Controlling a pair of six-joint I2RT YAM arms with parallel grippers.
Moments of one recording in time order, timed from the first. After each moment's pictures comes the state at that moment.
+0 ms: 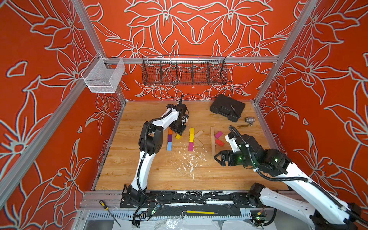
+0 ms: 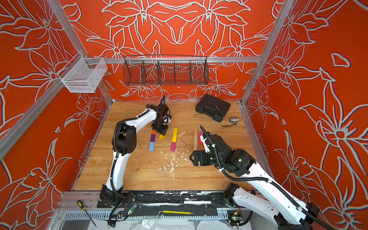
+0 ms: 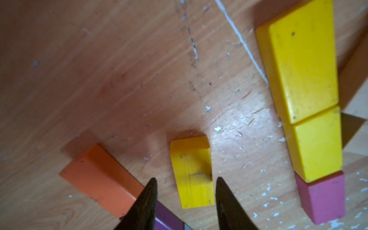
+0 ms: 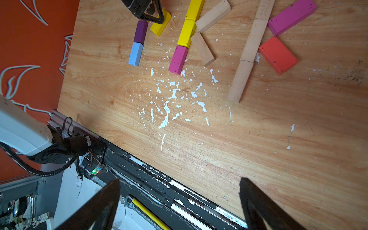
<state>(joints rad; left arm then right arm) -0.38 2.33 2.01 -1.19 0.05 0.16 0.75 0.84 0.98 -1.01 -0.09 0.65</state>
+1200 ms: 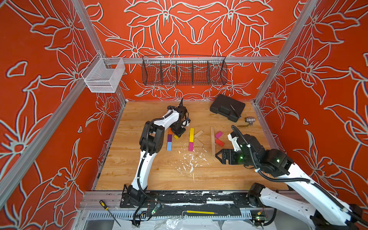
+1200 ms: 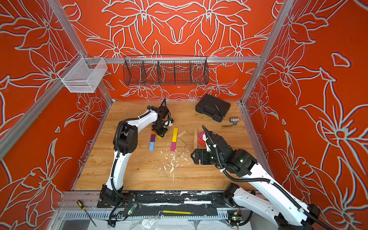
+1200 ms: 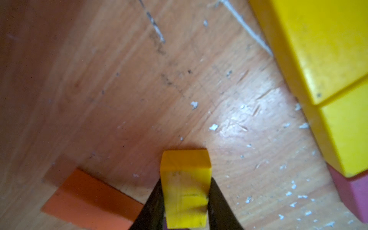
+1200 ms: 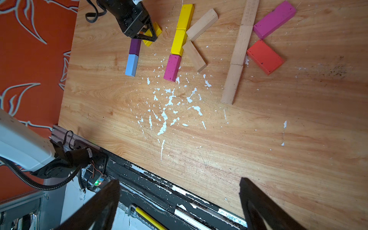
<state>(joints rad) -0.38 2.34 1.97 -1.17 0.02 0.36 0.75 0.84 0.99 -1.02 -0.03 0.72</state>
